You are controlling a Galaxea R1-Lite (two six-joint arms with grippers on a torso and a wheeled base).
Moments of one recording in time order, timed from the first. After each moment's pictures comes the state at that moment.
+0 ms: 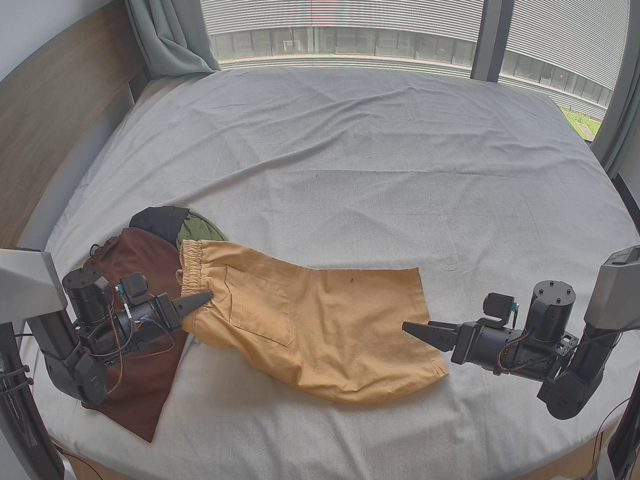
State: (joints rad) left arm -0.06 2.11 -0.38 -1.55 -0.68 -0.62; right arm 0.41 2.07 -0.29 -1.54 0.44 0.55
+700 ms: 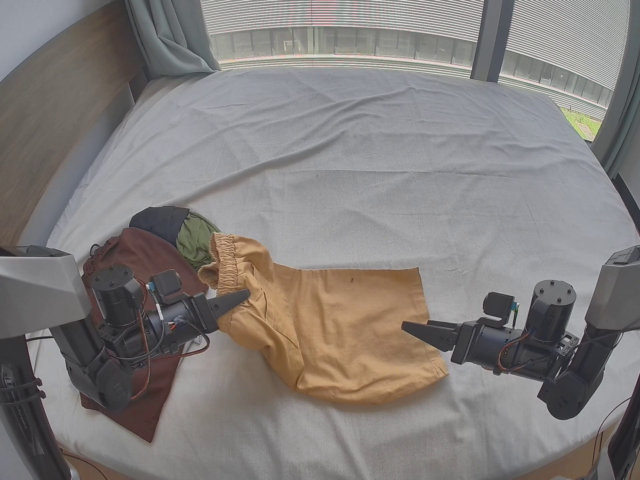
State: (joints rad) left arm -0.23 2.13 -0.44 -1.55 -0.58 -0.62; right arm 0.41 2.06 -0.29 -1.54 0.44 0.55
